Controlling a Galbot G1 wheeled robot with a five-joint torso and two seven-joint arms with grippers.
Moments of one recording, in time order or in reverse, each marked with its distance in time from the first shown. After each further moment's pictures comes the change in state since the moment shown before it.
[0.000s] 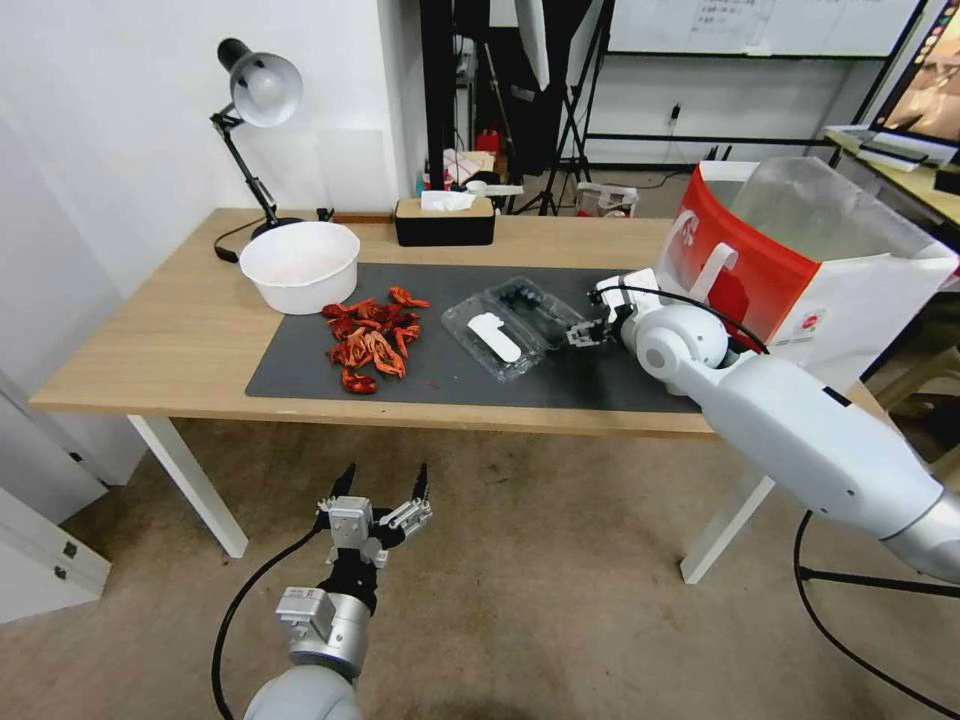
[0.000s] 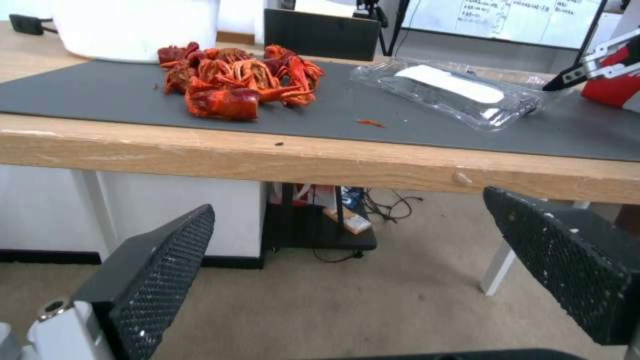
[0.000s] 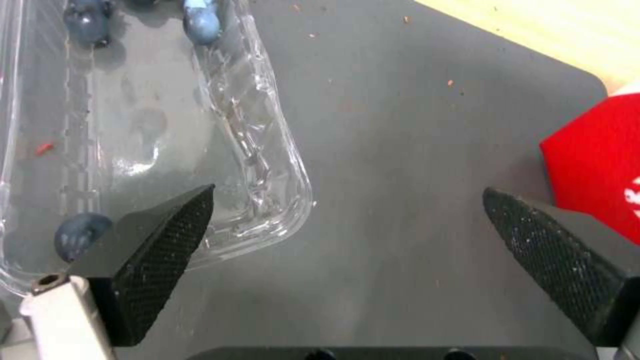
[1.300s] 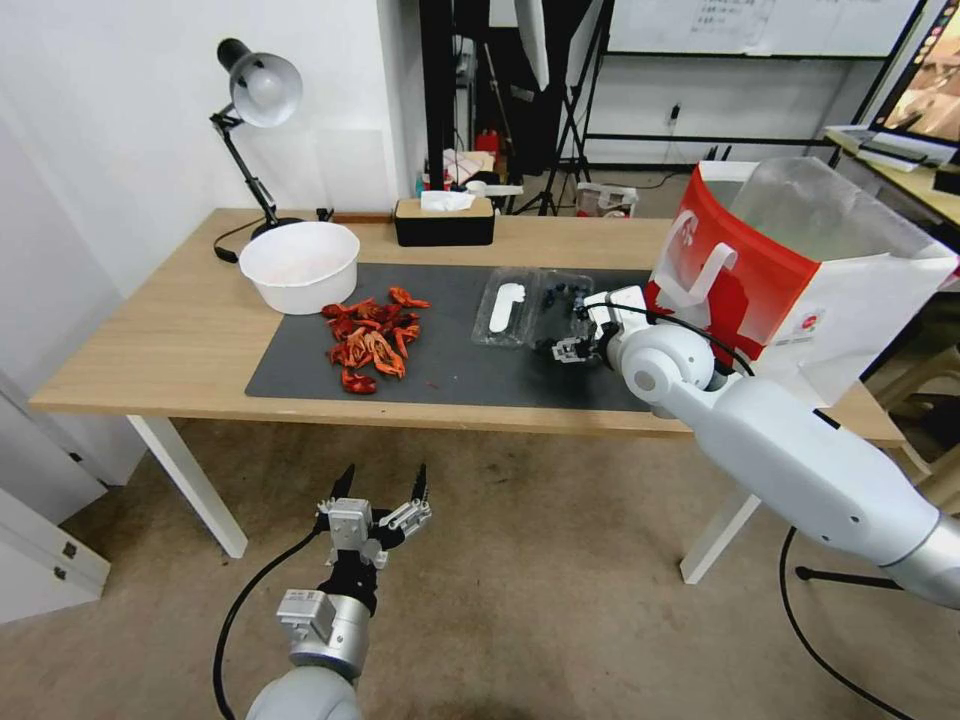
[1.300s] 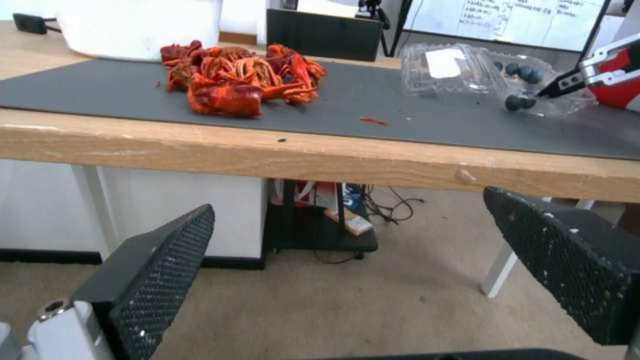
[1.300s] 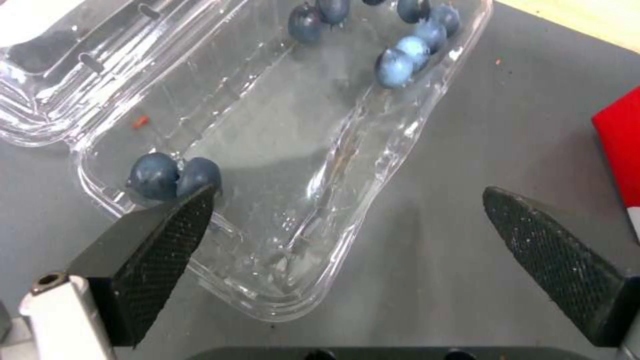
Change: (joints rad) left arm 0.000 -0.003 0.001 0.014 0.001 -0.019 0.000; right arm -0.051 0.017 0.007 0.077 0.054 0.000 0.093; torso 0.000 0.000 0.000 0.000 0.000
